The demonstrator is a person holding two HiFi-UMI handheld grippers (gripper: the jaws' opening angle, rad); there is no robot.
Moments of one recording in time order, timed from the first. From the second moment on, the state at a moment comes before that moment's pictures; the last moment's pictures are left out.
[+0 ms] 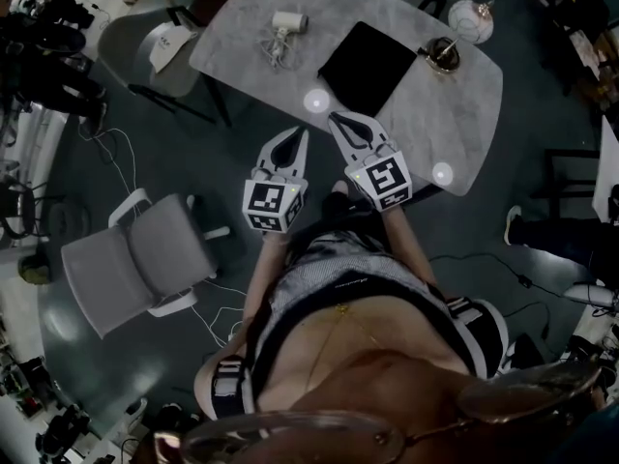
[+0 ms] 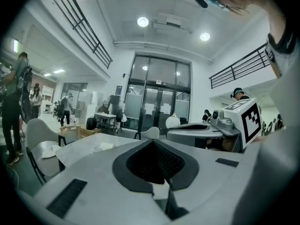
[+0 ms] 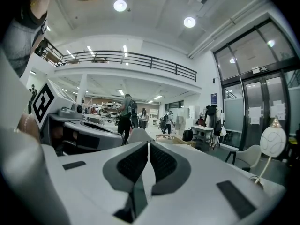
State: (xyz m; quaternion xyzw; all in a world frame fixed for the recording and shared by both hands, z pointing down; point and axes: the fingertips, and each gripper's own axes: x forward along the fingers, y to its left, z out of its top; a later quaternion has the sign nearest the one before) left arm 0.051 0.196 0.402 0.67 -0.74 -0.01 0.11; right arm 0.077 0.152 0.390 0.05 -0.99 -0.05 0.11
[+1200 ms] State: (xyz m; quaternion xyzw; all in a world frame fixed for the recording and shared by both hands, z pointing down) left arm 0.019 0.061 0.413 0.69 -0.72 -0.01 0.13; right arm 0.069 0.020 0.403 0.11 -0.99 -0.04 0.11
